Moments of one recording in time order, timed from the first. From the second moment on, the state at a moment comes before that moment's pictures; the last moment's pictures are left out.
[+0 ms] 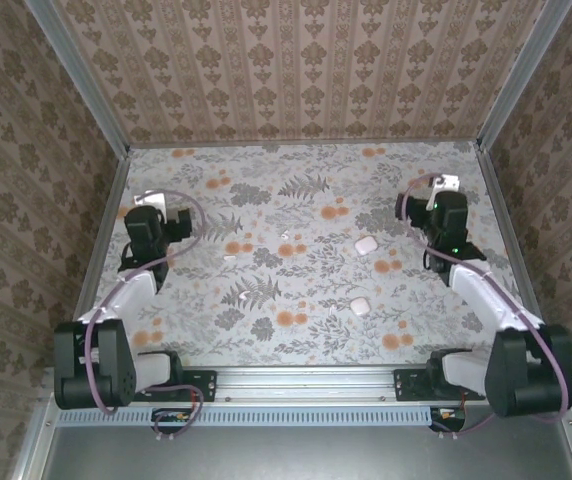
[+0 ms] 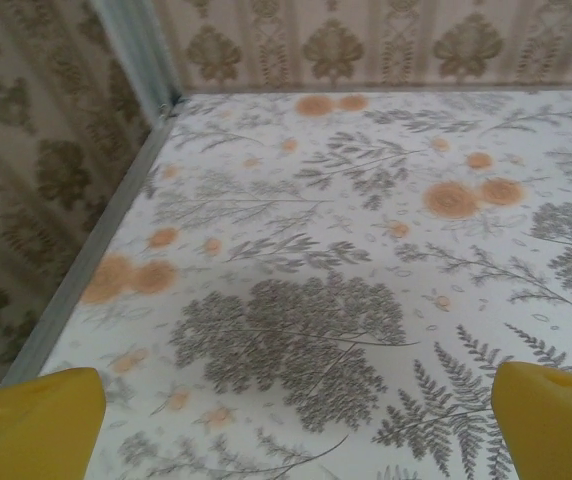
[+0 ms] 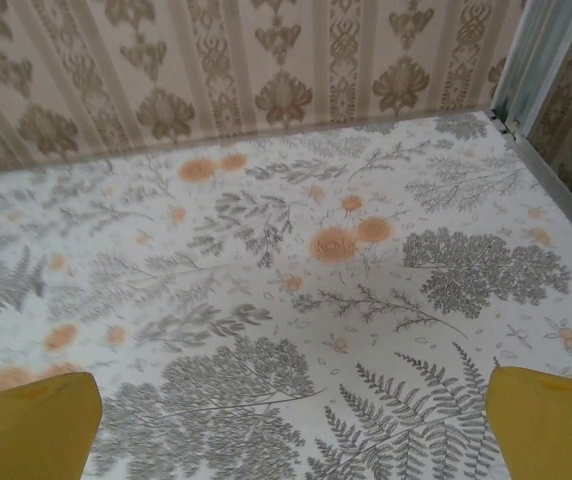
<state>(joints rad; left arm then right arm) -0.02 1.22 0.61 0.17 -0.16 0.01 0.03 1.17 0.73 0.04 0.18 0.14</state>
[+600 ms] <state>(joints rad) -0.07 0.84 0.69 -0.59 0.07 -0.27 0.39 1.04 0.85 -0.92 0.01 0.48</state>
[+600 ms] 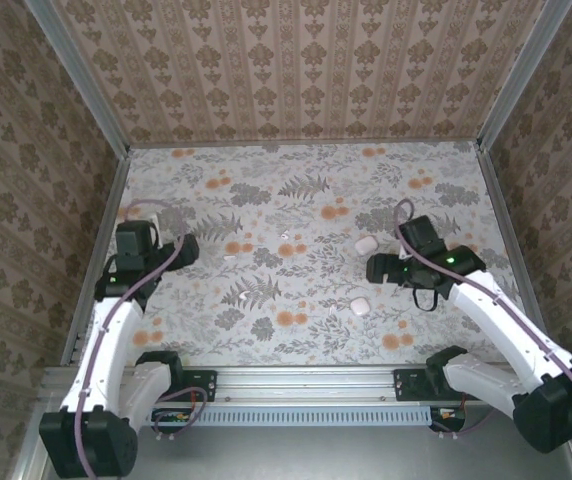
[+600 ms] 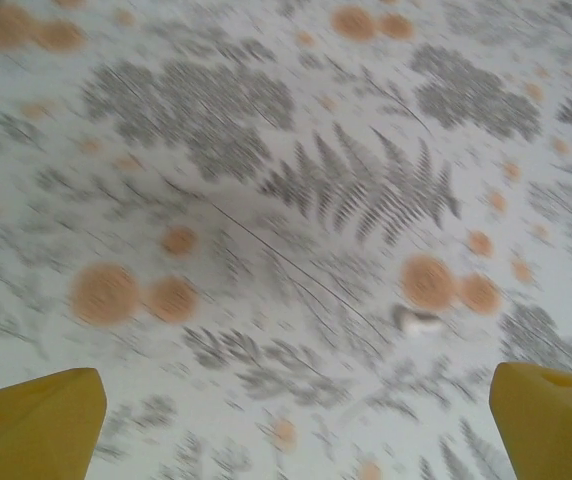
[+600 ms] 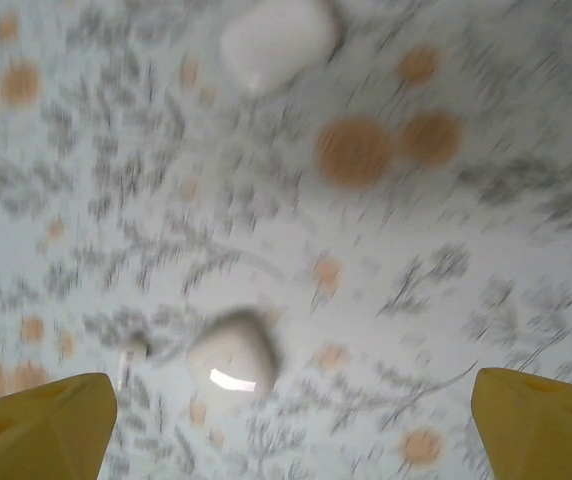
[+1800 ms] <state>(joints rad) -0.77 1.26 0.81 -0.48 -0.06 -0.54 0.67 1.61 0.92 -0.92 -0.04 0.53</state>
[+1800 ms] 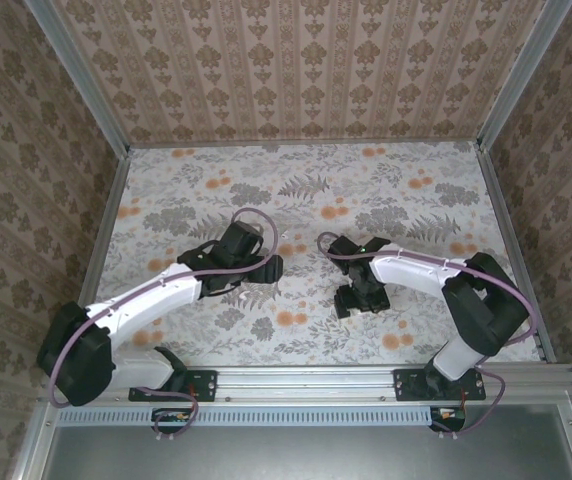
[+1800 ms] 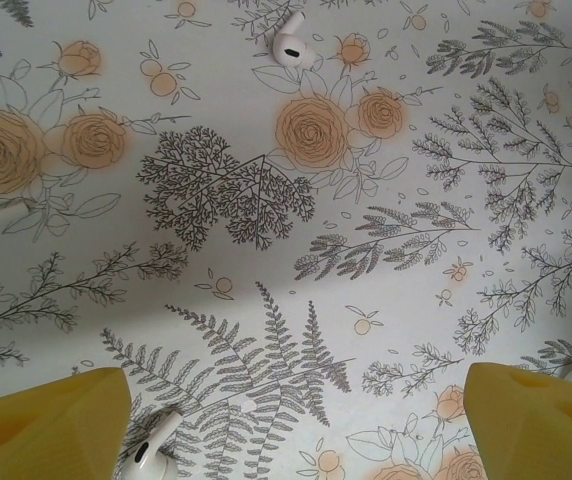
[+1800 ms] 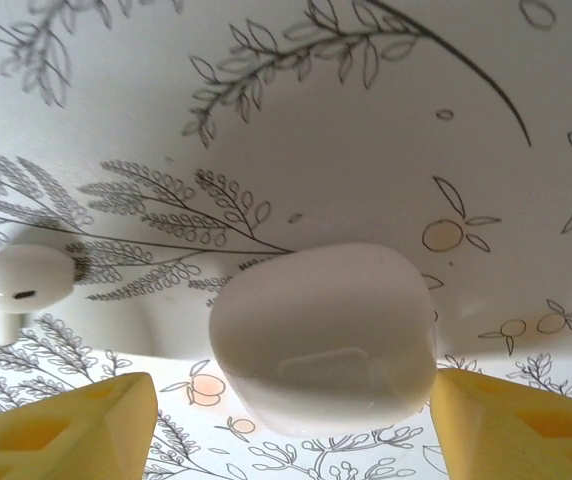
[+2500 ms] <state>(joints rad) -0.76 1.23 0.81 -0.50 -0.09 -0.53 0.68 1.73 1.01 -0.95 0.02 0.44</state>
